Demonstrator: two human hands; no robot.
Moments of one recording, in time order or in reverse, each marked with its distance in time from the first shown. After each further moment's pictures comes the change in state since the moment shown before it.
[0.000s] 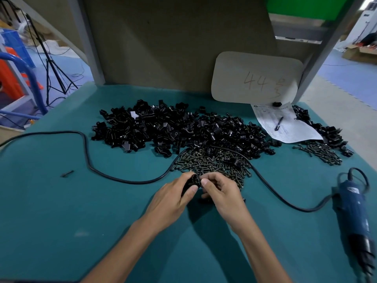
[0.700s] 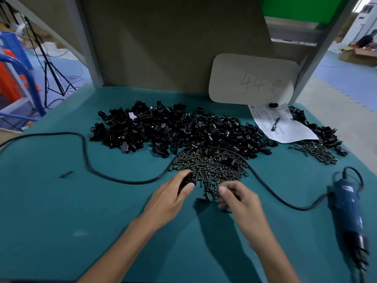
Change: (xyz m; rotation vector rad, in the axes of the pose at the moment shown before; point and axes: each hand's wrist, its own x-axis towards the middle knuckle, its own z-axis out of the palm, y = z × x) left_hand 0.000 -0.001 0.001 -0.081 -0.003 -0.060; right_hand -0.039 -0.010 -0.031 0.018 0.154 0.048
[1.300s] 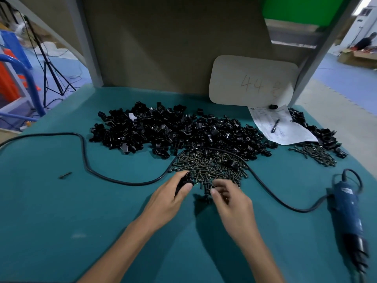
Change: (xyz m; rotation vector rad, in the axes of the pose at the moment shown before) left_hand 0.002 -0.005 -0.002 -0.109 0.024 0.005; right_hand 0.006 0.015 0.016 -0.389 0.046 -0.208
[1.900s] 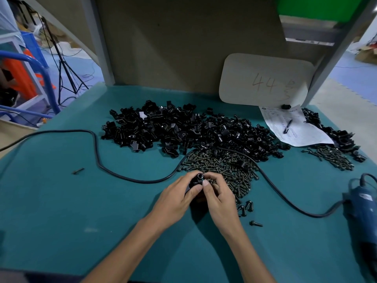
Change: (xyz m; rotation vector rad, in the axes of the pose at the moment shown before) left_hand -0.001 0.009 -0.004 -0.009 -0.012 0.025; right_hand 0.019 0.005 0.056 0.367 -0.070 -0.021
